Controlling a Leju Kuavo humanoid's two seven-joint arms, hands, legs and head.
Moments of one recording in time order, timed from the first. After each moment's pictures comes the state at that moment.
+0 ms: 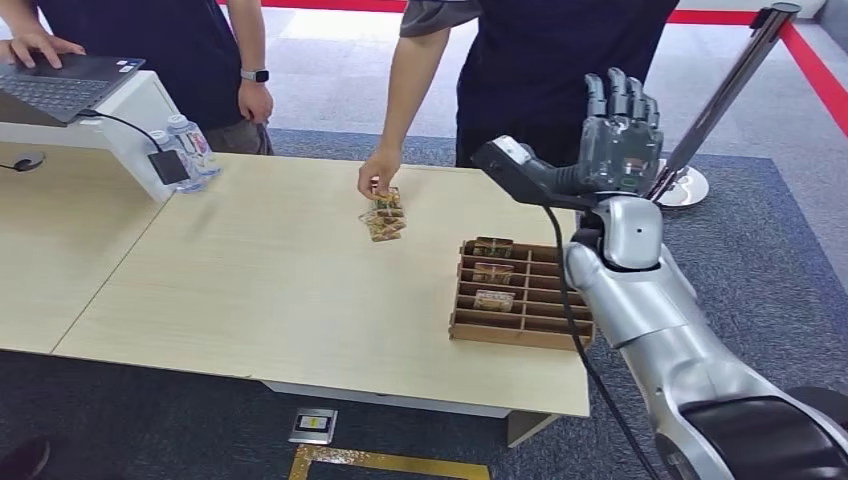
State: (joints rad) left arm -0.08 -0.25 1.01 -0.20 -1.22 0.56 -0.10; right arm -0.84 0.09 0.33 -0.78 1.26 -0.61 0.02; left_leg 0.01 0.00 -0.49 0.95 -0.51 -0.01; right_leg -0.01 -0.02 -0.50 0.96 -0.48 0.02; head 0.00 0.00
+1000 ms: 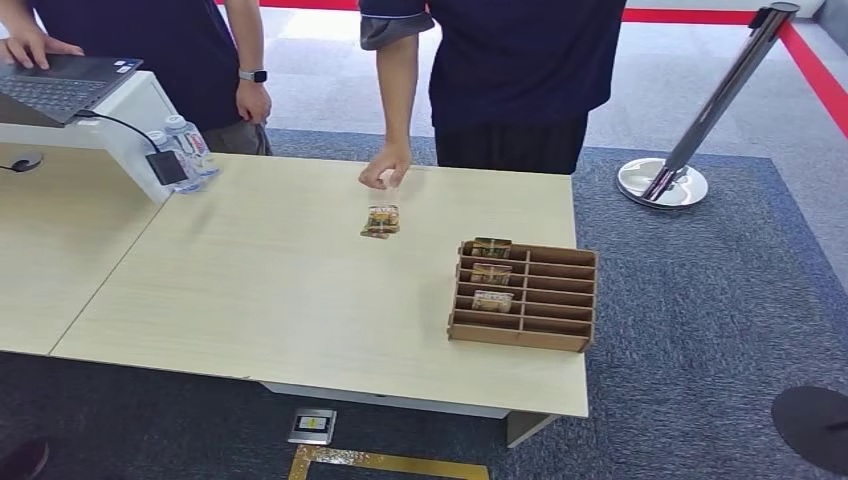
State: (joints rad) left arm -0.07 -0.27 1.04 -0.20 -1.18 0.56 -0.08; right arm -0.05 -0.09 -1.12 -0.58 0.53 -0.63 -0.17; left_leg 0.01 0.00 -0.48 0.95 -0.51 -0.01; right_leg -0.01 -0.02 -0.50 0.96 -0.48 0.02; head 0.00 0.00
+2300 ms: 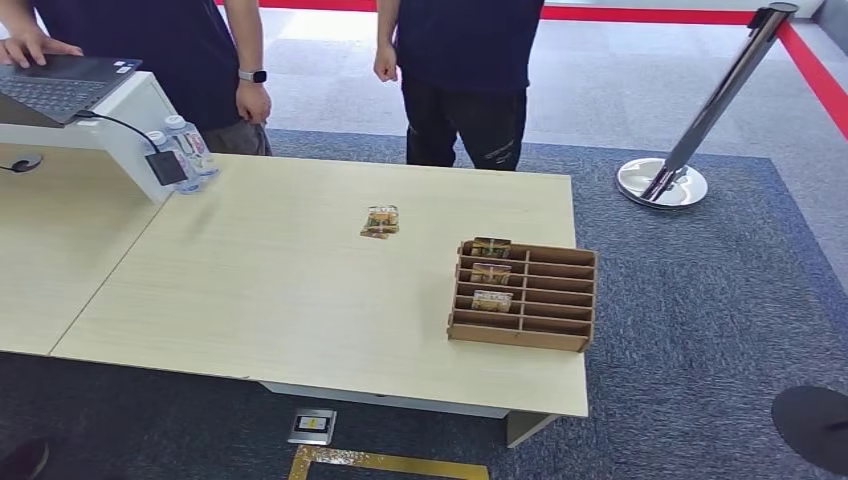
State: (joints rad) left arm -0.06 -0.23 0.92 -0.21 -1.09 0.46 -0.12; right arm -0.05 0.18 -0.66 -0.21 0.91 -0.35 0.05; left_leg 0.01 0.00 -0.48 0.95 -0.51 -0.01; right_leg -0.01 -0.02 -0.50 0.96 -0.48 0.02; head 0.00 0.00
